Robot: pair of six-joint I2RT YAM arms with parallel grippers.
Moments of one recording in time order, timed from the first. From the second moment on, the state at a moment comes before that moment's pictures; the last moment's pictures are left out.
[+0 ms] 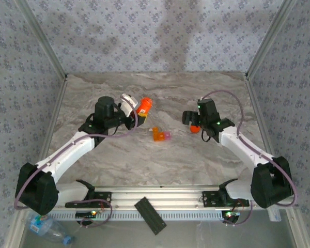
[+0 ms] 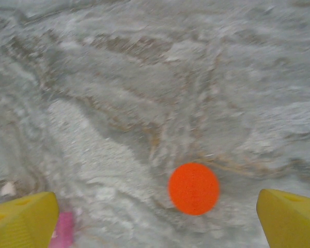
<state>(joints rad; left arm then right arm) -0.50 1.22 0.86 -0.01 0.43 0.17 0.40 1.30 0.88 -0.35 0.11 0.40</state>
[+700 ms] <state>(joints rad) -0.59 1.23 0.71 -0.05 0.36 0.08 0.48 1.62 0.97 -0.27 -0.15 0.44</state>
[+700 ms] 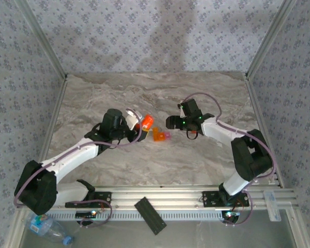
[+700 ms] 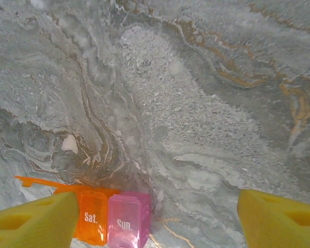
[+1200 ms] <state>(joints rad) -0.64 1.36 0.71 -0.15 0.31 0.03 0.51 1.68 0.98 -0.30 -0.18 0.40</state>
